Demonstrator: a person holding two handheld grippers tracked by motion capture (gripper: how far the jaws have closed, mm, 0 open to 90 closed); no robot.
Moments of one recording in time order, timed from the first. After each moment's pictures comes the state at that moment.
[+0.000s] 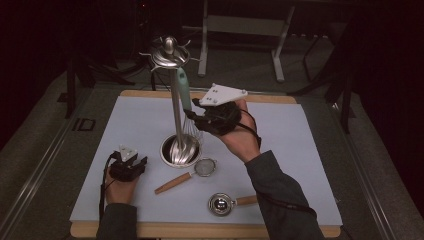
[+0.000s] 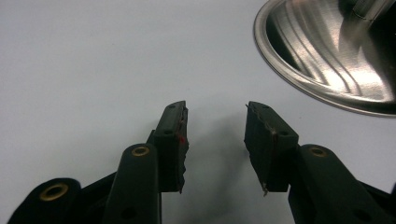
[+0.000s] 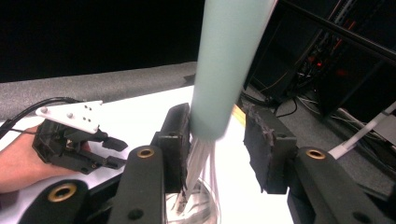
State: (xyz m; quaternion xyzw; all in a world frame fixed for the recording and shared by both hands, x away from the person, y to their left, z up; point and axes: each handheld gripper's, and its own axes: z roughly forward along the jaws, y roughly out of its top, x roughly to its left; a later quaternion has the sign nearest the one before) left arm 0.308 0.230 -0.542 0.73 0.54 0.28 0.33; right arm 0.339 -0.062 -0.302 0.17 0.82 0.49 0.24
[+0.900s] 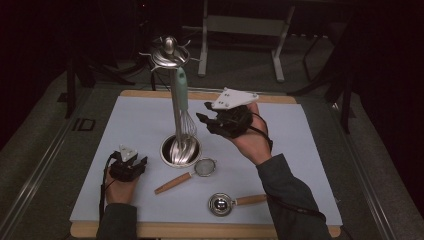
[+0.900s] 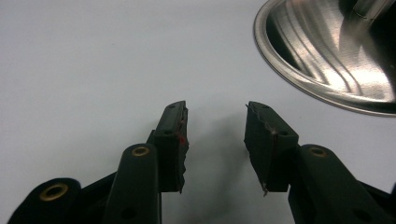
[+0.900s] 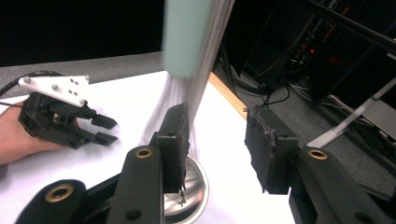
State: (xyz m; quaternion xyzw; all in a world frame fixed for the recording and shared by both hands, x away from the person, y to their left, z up) left arm 0.308 0.229 -0.542 0.73 0.54 0.28 0.33; right arm 0.340 -0.088 -0.310 0.18 0.83 0.46 0.25
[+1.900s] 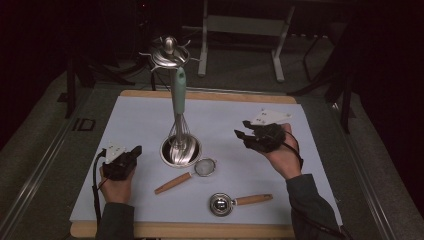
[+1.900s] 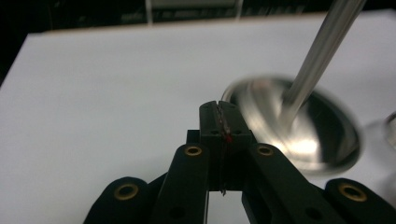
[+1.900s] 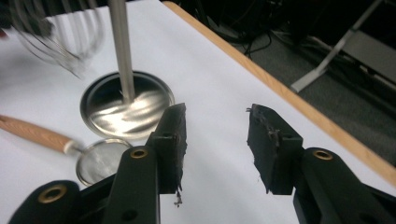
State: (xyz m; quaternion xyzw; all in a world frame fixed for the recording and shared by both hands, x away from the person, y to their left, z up) left arm 0.289 0.238 -0.501 0.66 0.51 0.29 0.46; right arm 0.349 -0.180 -0.373 0.26 0.84 0.41 0.24
